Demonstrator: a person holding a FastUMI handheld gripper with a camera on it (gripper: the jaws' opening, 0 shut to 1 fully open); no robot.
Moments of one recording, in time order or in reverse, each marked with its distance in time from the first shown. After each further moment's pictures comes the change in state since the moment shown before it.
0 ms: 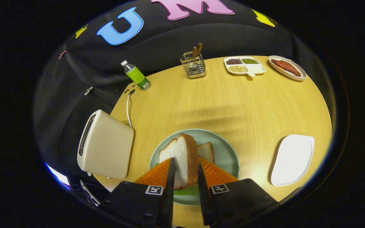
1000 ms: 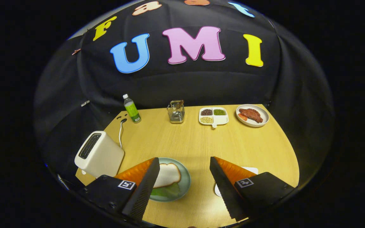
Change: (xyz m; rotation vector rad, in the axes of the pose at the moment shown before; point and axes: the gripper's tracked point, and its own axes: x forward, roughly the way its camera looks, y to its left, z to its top) arm -0.162 -0.036 0.080 -0.143 -0.427 -0.159
